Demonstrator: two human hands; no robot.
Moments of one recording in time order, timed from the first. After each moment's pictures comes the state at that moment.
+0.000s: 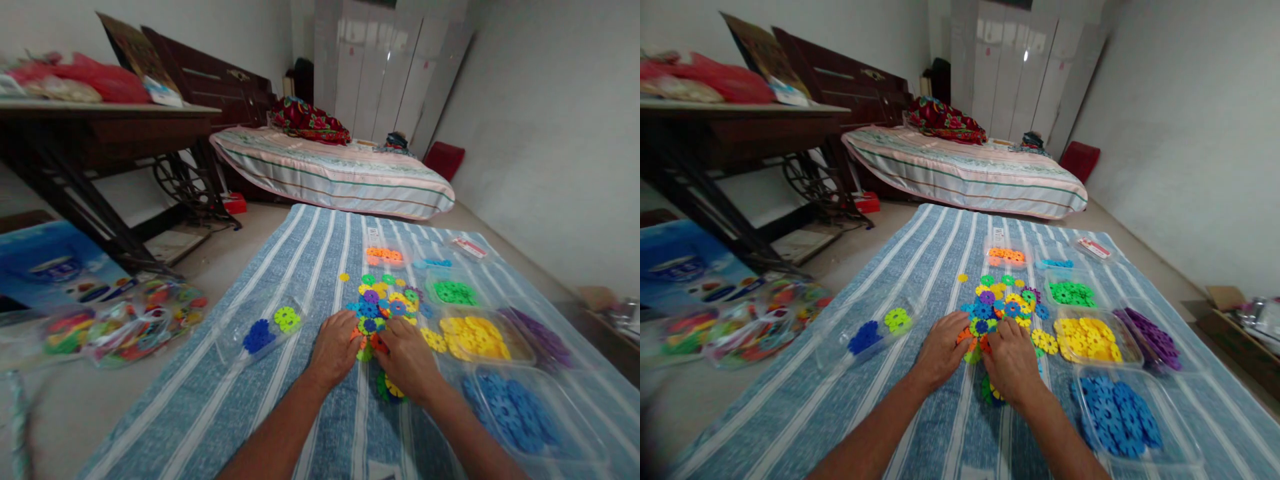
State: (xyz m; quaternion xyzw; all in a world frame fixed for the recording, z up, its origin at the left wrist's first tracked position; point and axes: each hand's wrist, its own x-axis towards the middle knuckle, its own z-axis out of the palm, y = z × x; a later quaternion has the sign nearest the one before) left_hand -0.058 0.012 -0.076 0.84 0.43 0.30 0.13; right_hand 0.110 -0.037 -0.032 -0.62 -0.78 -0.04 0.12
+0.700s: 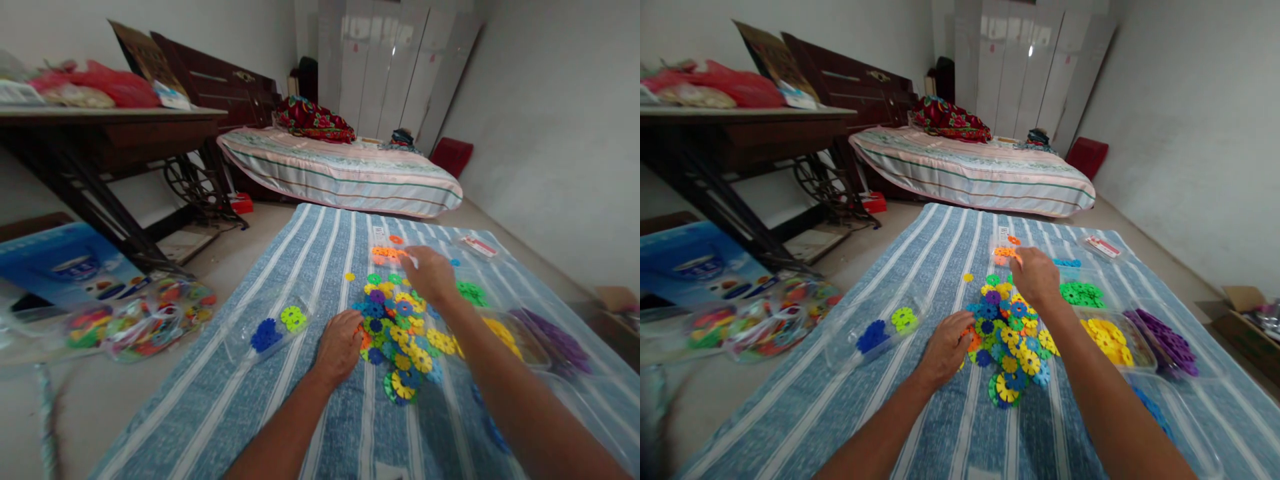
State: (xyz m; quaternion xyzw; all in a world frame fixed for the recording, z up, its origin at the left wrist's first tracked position) left_hand -0.058 0.015 -0.076 0.82 0.45 0.31 0.17; right_hand 0.146 0.065 0.040 -0.69 -0.68 -0.10 0.24
